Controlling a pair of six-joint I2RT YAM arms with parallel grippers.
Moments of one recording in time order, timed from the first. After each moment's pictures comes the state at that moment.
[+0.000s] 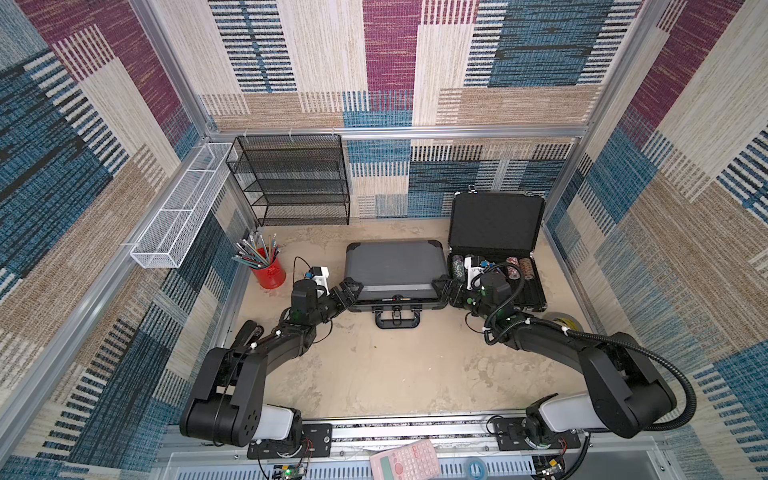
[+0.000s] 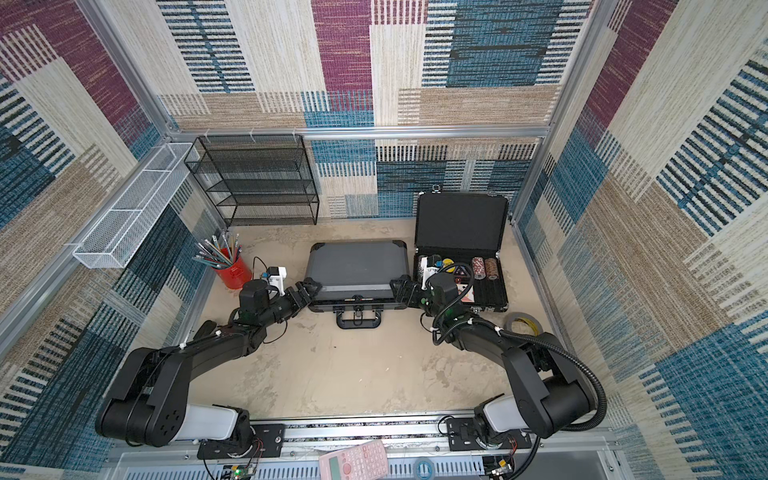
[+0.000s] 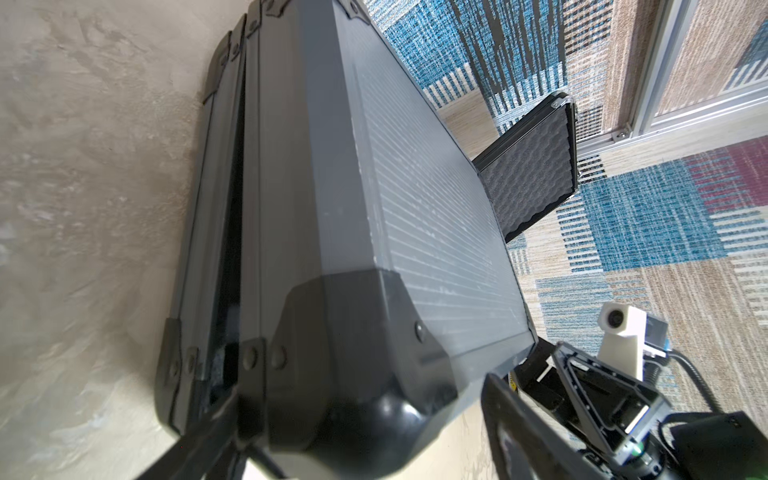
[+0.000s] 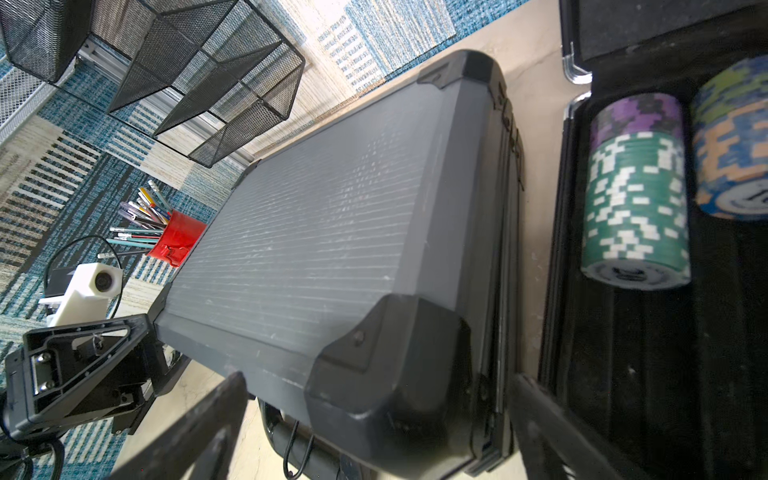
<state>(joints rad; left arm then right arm) -0.18 1.41 0.51 0.46 0.48 -0.86 0.40 1.41 0.57 0.43 -0.23 0.63</state>
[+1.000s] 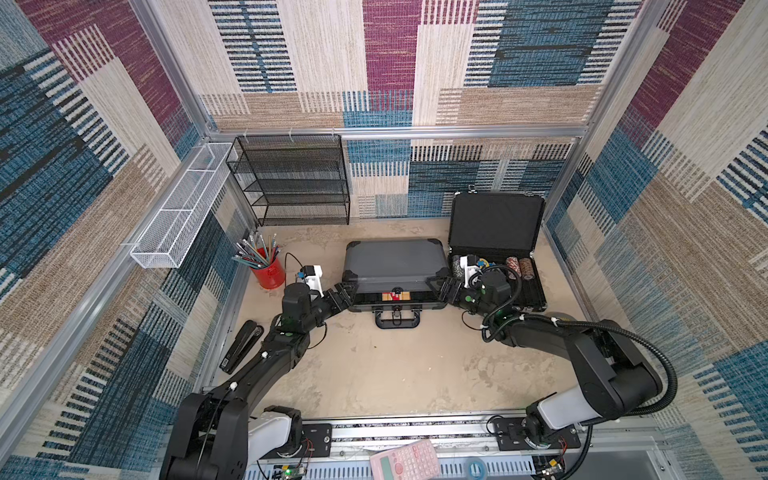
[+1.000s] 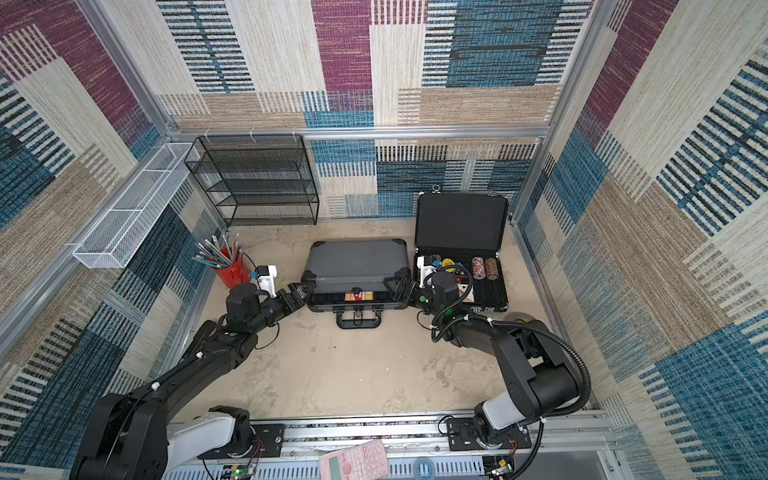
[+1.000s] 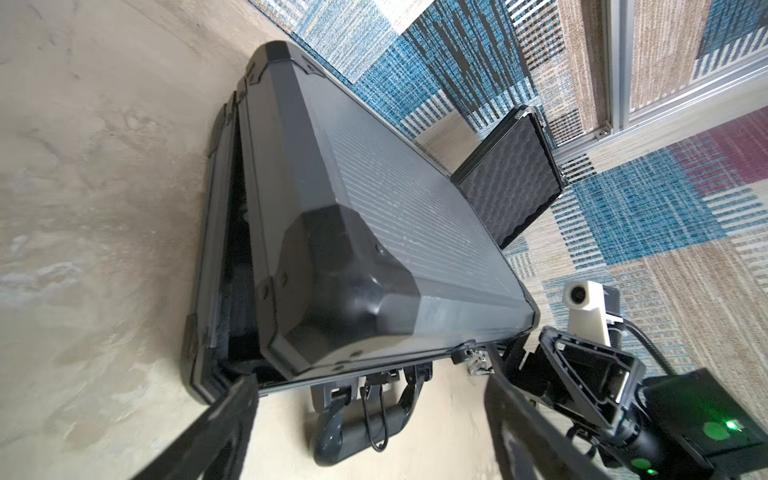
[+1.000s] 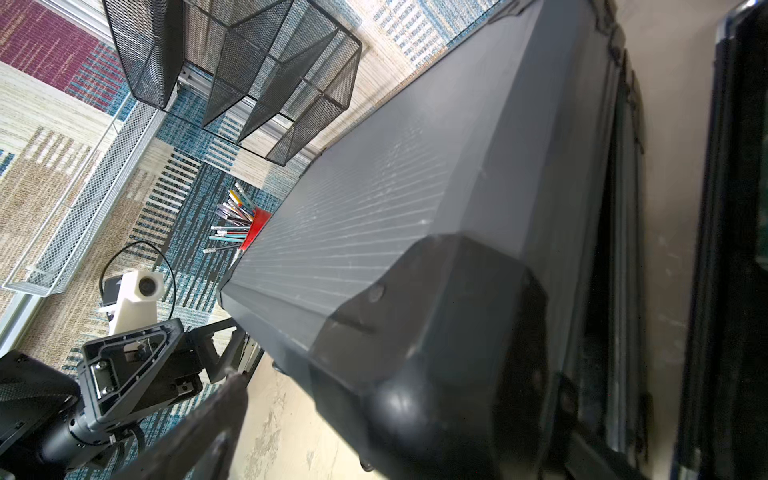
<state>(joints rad) -0.19 1.14 0.48 0.28 0.39 -0.74 0.38 1.50 0.58 0.61 -0.44 0.79</state>
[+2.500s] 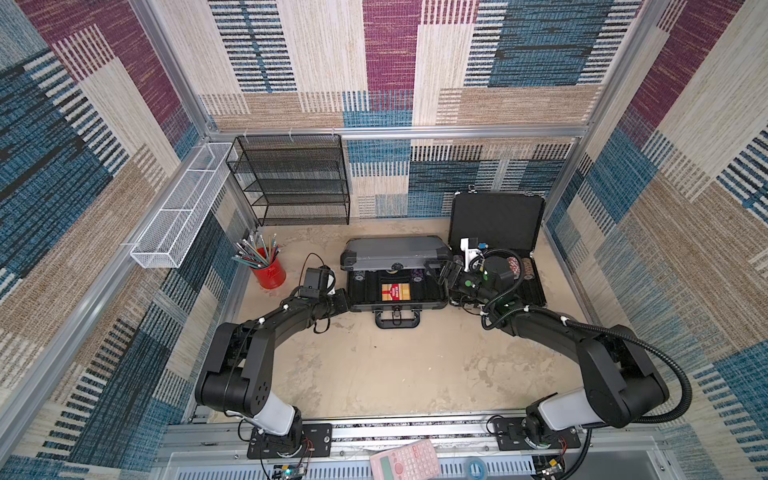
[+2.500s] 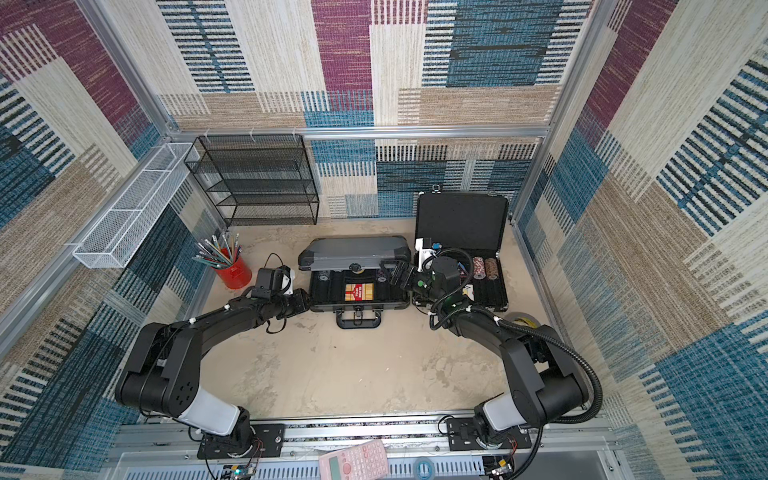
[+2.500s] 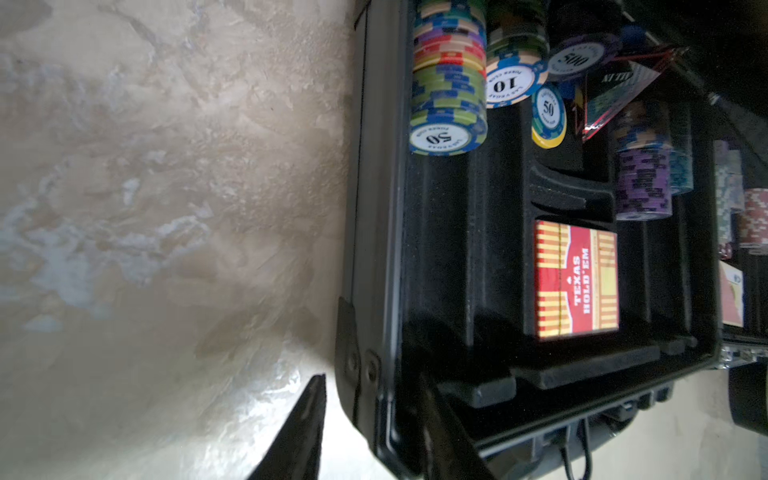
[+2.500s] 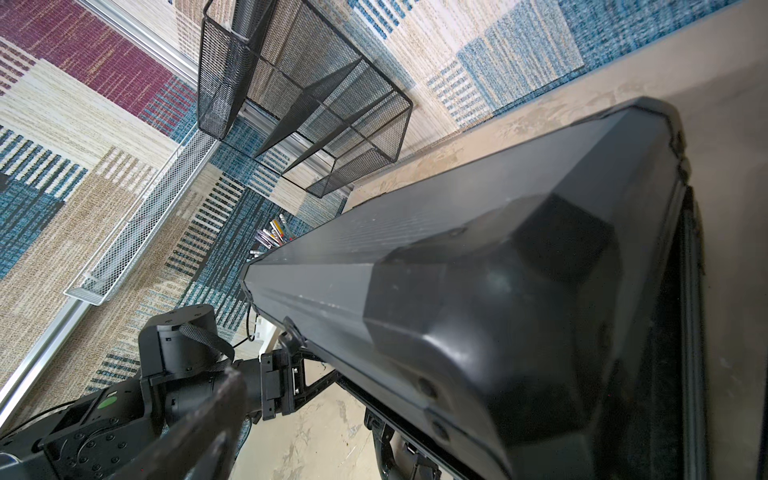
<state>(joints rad) -0.21 1.57 0.79 -0.14 0.23 -0.46 0.38 1.47 0.72 0.54 -0.43 0.76</state>
